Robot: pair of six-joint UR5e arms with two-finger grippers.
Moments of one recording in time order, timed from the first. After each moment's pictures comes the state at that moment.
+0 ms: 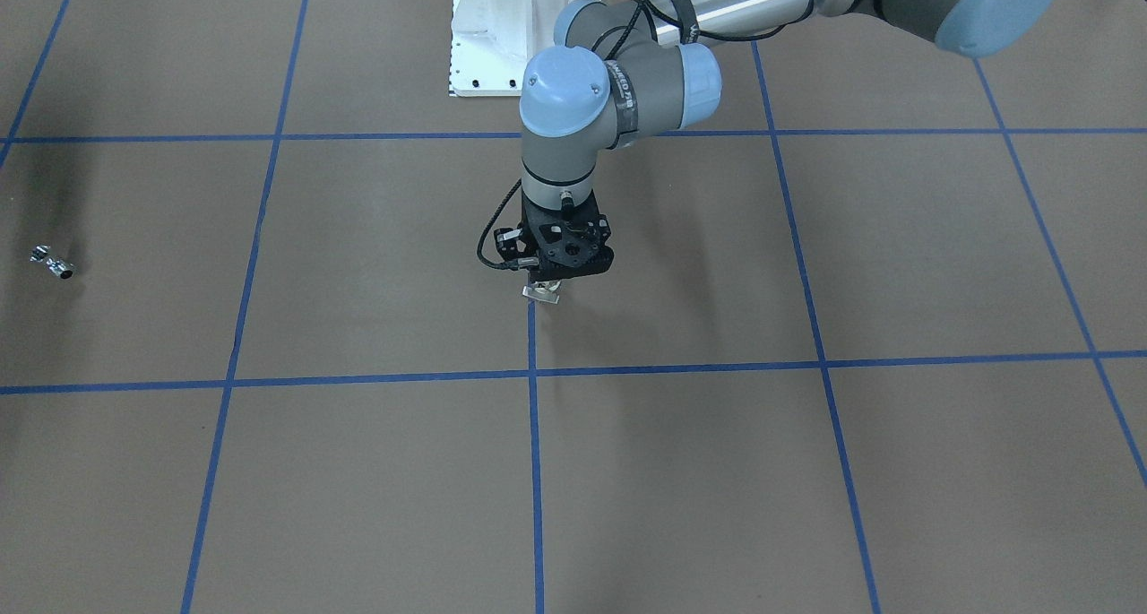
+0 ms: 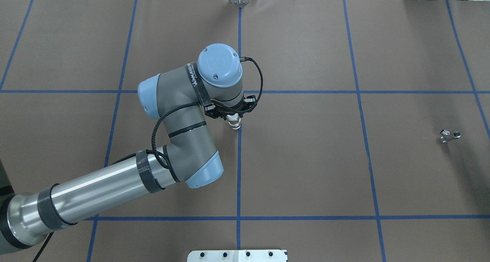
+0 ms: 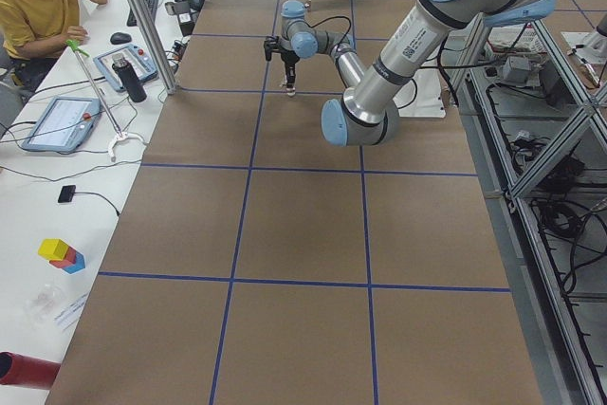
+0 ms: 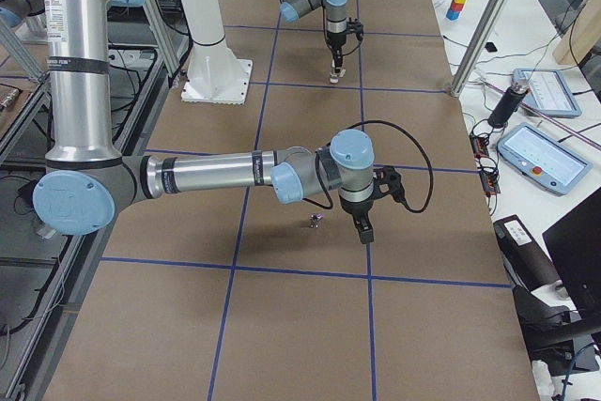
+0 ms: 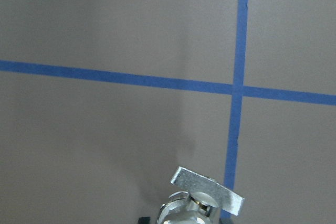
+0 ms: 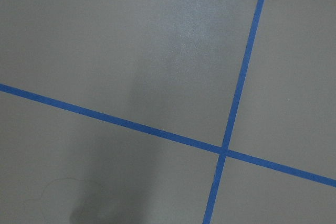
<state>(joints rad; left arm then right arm) -0.53 -2.49 -1.40 -1.64 -1.85 -1.39 1.46 -1.59 1.69 -1.32 2.28 0.05</state>
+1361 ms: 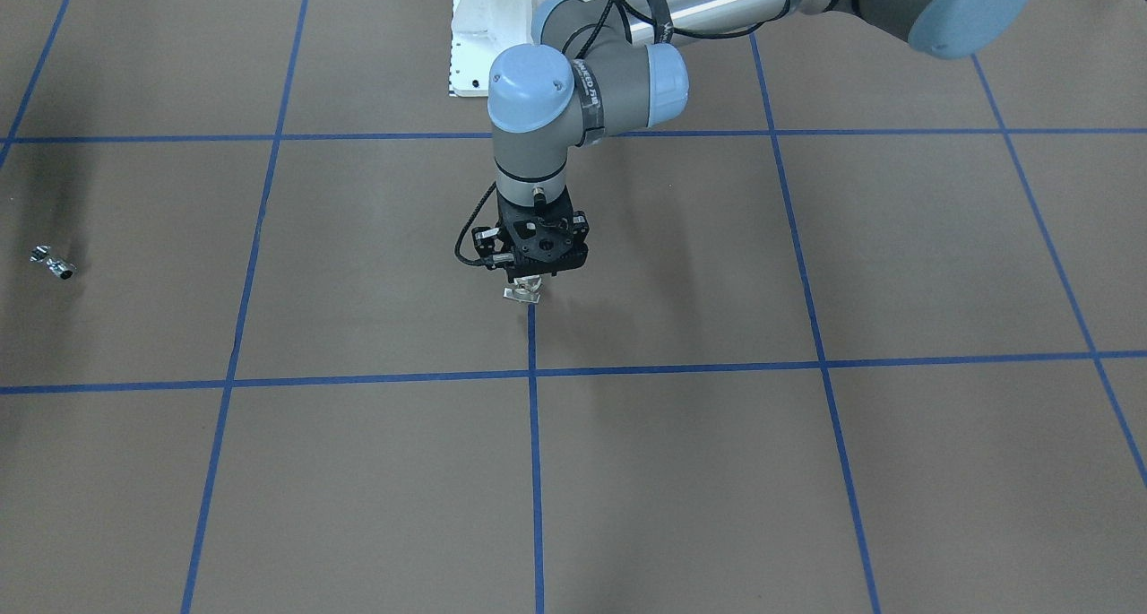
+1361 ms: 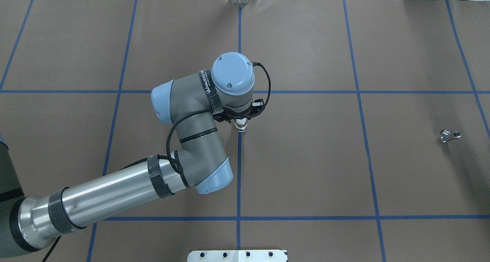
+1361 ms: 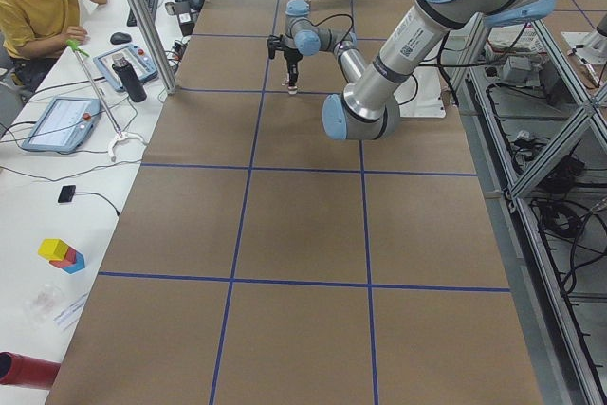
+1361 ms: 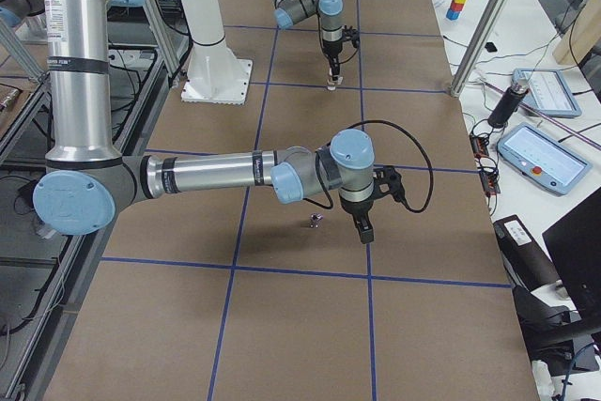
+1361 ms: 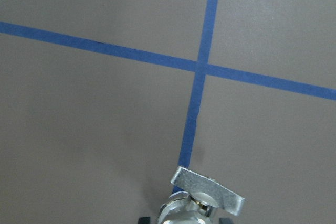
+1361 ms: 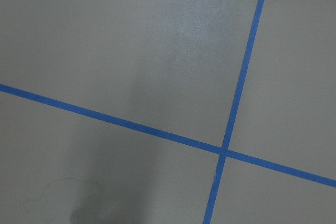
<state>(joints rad) -0.51 -2.51 -1.37 -1.64 -1.81 -1.38 1.46 -1.58 1.69 -1.32 2.28 0.05</state>
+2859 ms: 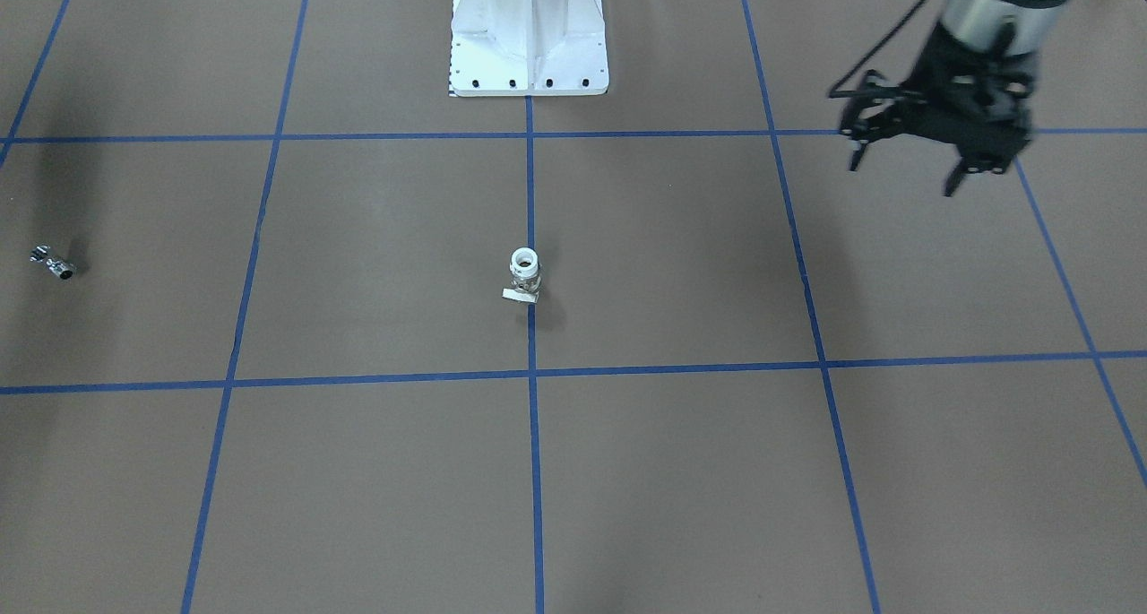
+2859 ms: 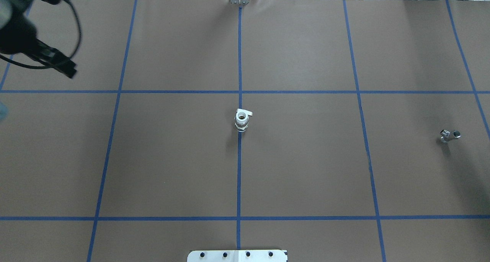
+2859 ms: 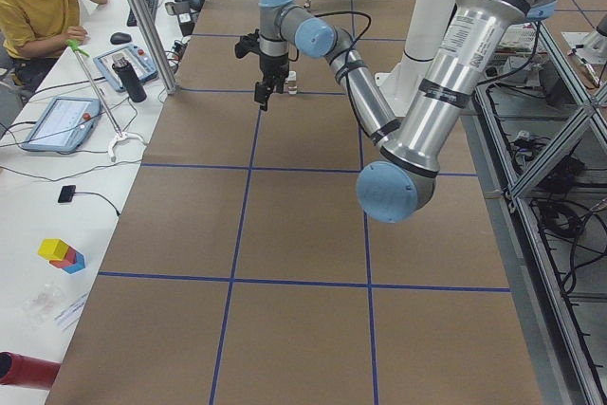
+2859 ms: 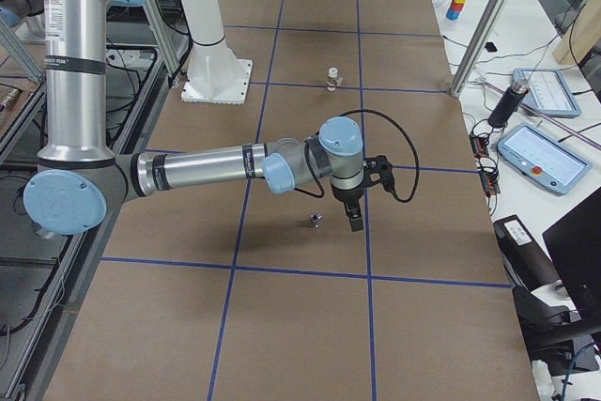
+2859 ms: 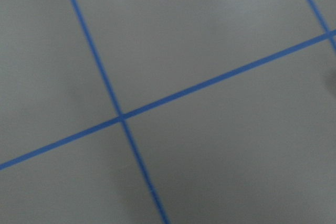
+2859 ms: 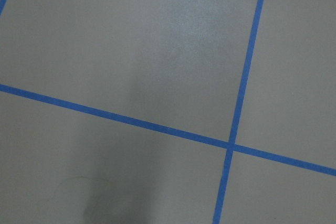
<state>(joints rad) -1.15 -1.92 -2.10 -1.17 -2.16 -0.14 1.40 -1.65 1.82 -1.32 2.28 0.22</state>
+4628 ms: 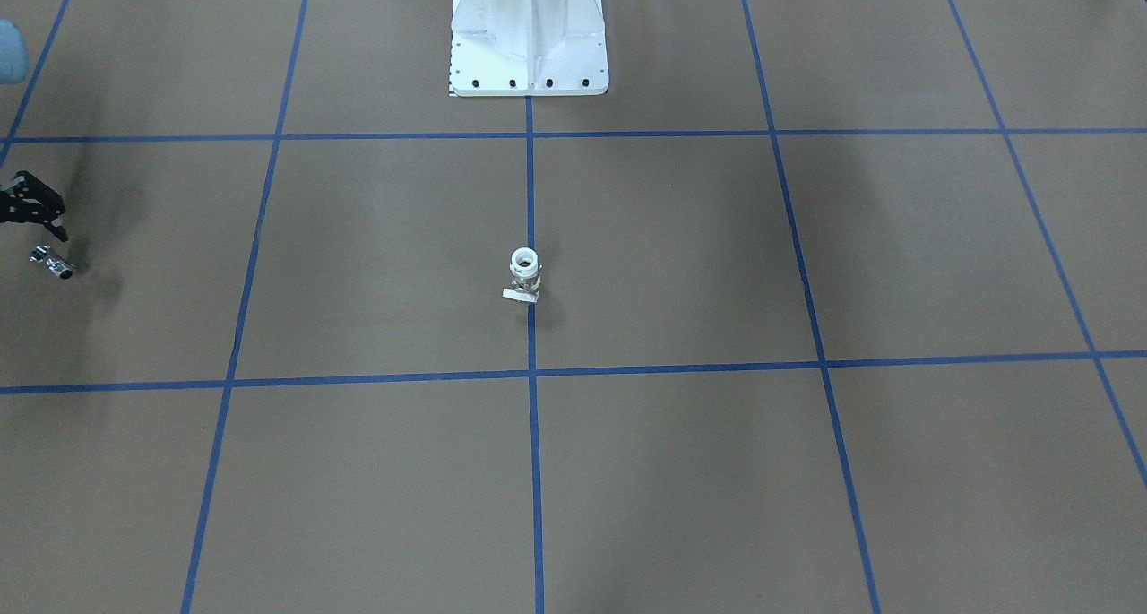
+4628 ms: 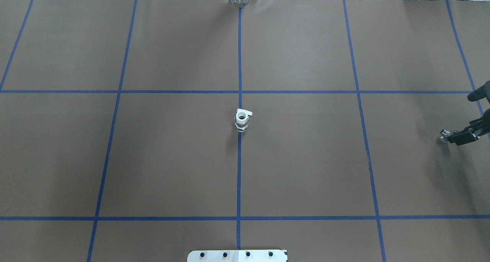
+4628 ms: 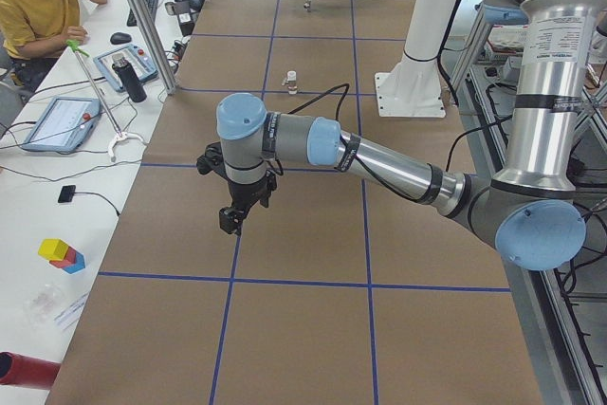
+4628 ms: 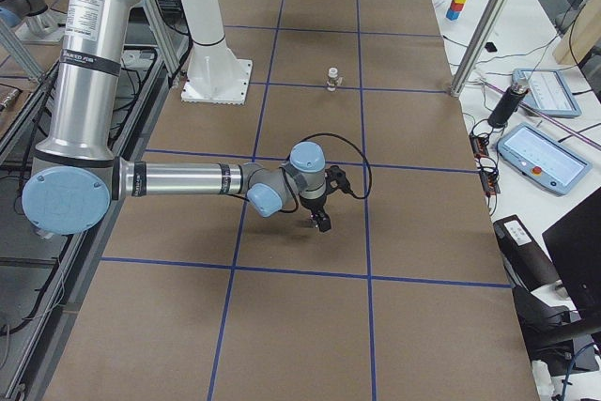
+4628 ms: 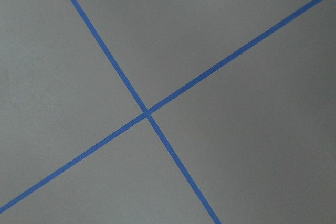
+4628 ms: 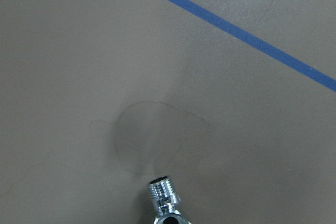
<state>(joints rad) -1.59 -1.63 -1.86 -1.33 -2.30 0.54 1.04 -1.77 1.69 -0.93 2.16 0.22</state>
